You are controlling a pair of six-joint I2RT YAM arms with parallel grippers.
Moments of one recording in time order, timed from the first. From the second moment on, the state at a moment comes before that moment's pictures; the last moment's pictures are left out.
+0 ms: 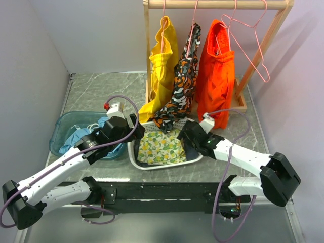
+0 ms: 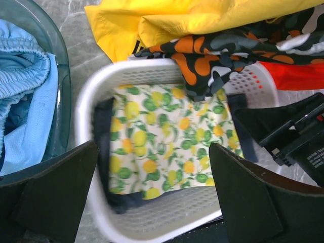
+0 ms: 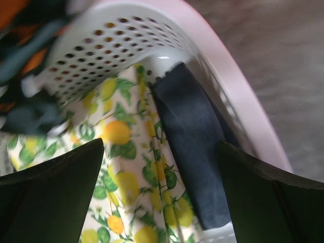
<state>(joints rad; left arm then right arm) -0.80 0.93 0.86 -0.51 -0.36 -0.83 0.74 1.23 0.65 -0.30 0.47 1.06</state>
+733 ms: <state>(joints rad) -0.80 1.10 0.64 -0.24 -0.09 -0.90 0.54 0.61 0.57 -0.62 0.55 1.10</state>
